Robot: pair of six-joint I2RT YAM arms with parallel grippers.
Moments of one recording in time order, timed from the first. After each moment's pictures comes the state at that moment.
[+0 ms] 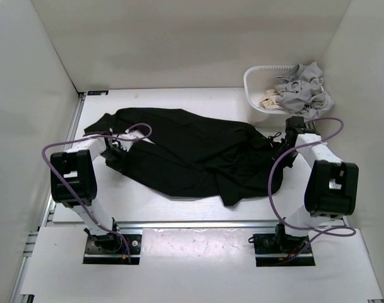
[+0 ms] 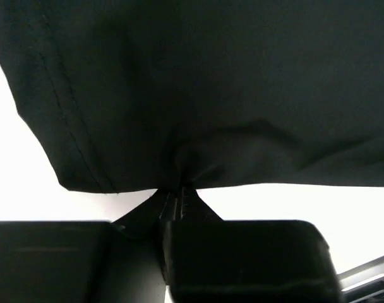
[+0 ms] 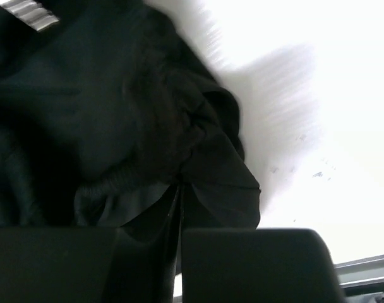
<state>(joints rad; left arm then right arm) 0.10 1.71 1.00 -0.68 0.26 0.63 -0.05 1.61 1.04 -0.76 0.03 0.48</state>
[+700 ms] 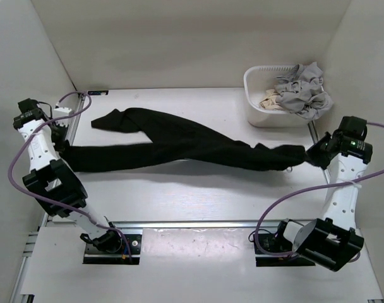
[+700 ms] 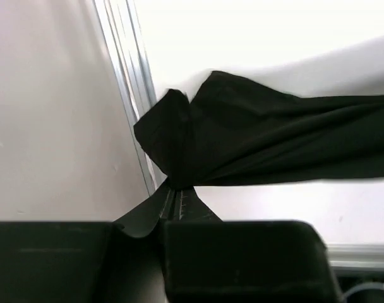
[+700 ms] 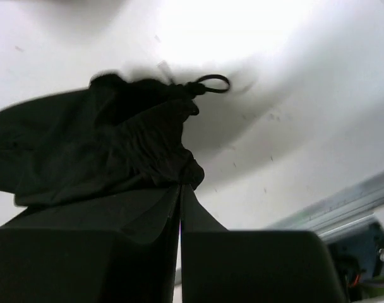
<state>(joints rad) 0.56 1.67 1.57 -1.03 0.14 0.74 -0.40 1.14 1.24 -1.07 -0.17 0.46</state>
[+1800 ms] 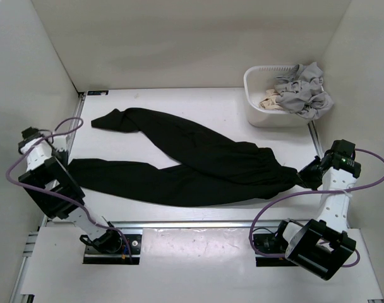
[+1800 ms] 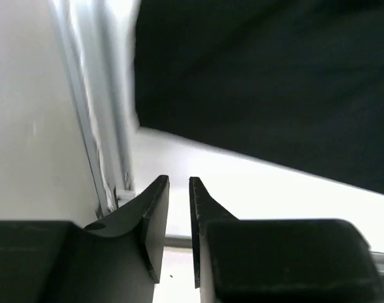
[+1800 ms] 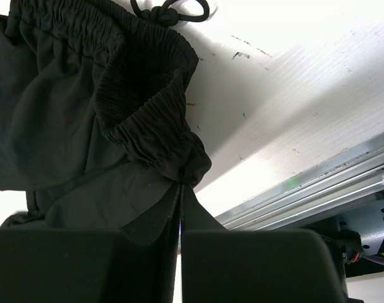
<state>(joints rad) 0.63 1.69 1.28 -0.92 0.07 0.62 -0.48 1.05 0.90 -1.06 -0.24 0.41</state>
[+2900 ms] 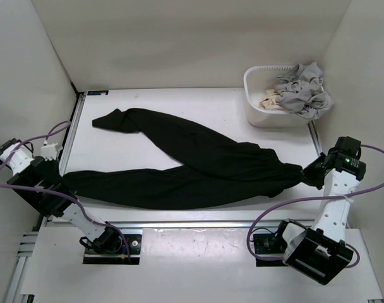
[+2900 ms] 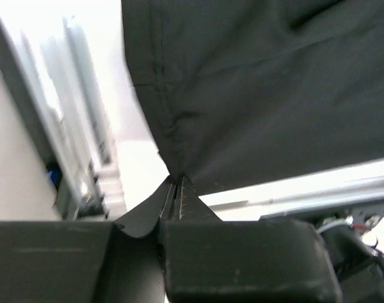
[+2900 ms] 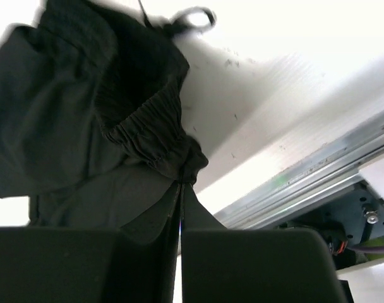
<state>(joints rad) 0.88 1.78 1.35 -1.14 0.27 0.87 -0.48 1.01 0.97 -1.11 -0.19 0.41</state>
